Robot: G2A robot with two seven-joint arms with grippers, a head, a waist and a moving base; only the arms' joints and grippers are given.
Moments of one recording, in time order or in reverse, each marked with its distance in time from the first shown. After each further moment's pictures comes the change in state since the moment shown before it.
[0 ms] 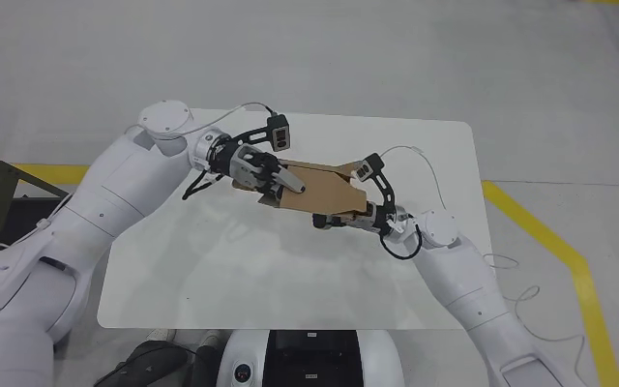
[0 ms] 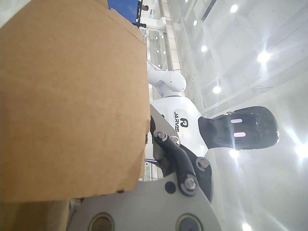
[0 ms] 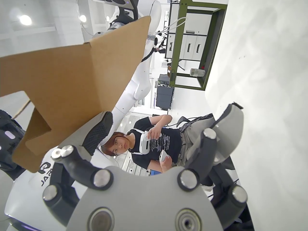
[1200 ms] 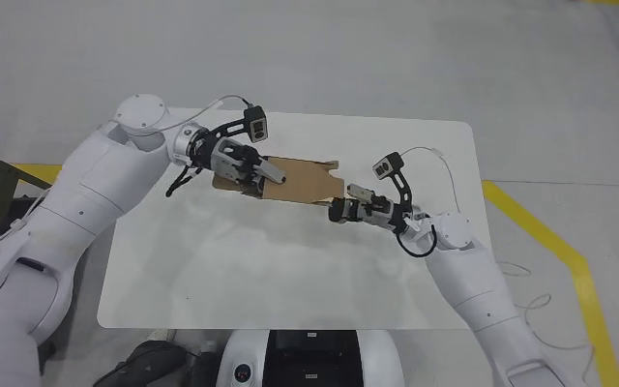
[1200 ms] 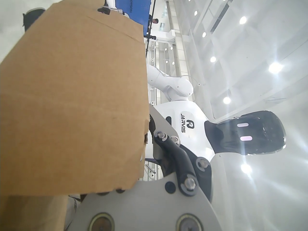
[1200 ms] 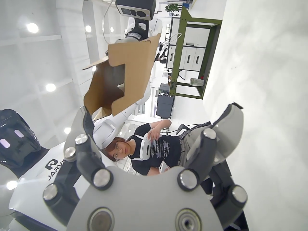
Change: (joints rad) left arm -0.024 0.067 -0.010 0.051 0.051 -0.052 0.000; right arm -0.030 0.019 0.087 0.025 -0.004 -0.021 0.021
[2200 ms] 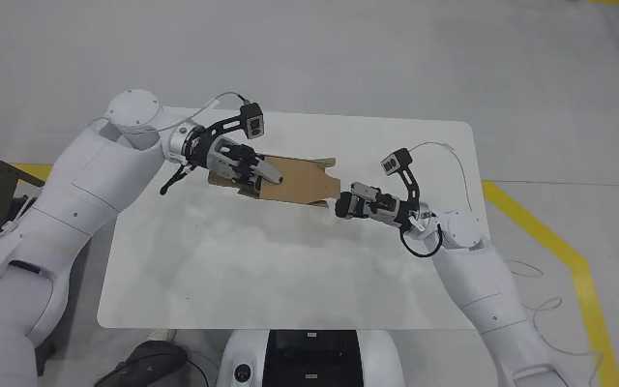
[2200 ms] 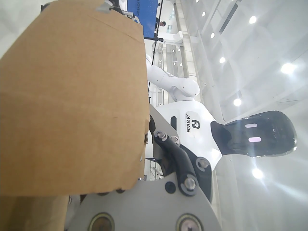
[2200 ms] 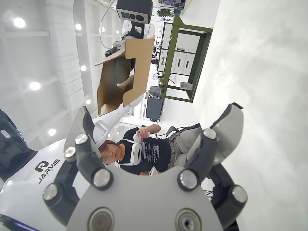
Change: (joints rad) left arm 0.004 0.014 -0.031 -0.055 0.072 0.017 0.000; right arm -0.021 0.019 0.046 -0.062 -0.068 0.002 -0.022
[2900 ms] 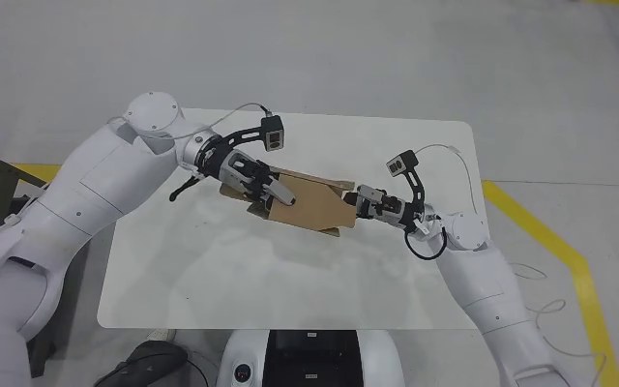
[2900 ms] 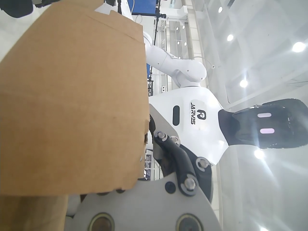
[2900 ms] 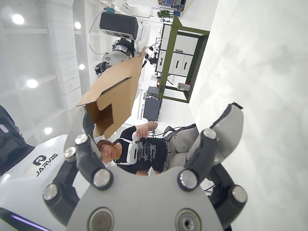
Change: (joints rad) left arm -0.071 0.010 0.143 -0.089 -0.097 -0.045 0.000; right arm -0.001 0.005 0.014 0.029 0.001 -0.046 0.022
